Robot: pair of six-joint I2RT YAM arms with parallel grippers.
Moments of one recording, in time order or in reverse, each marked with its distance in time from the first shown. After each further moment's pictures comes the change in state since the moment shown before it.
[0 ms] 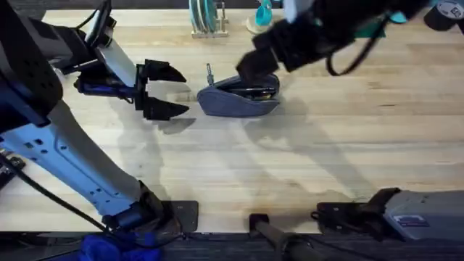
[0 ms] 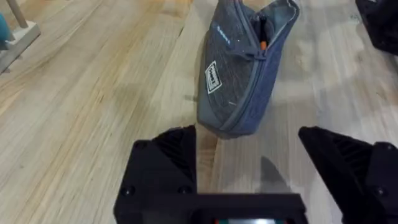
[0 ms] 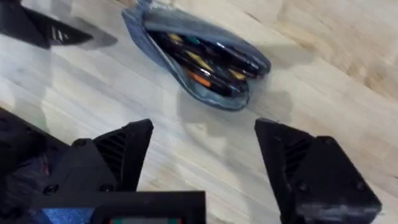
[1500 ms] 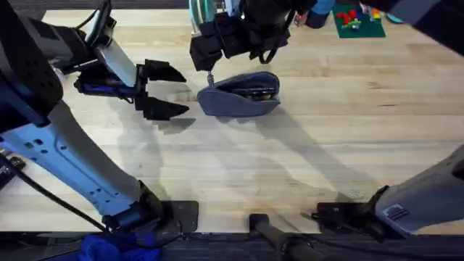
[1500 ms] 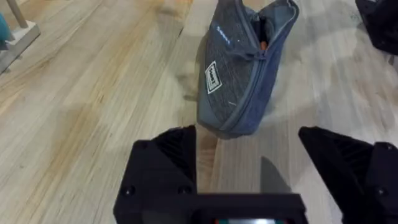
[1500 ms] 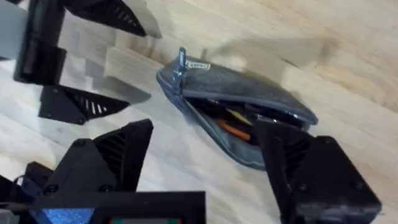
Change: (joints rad) left arm 0.000 0.000 0.000 0.000 0.000 0.000; right arm 0.083 0.284 0.197 0.121 0.013 0.181
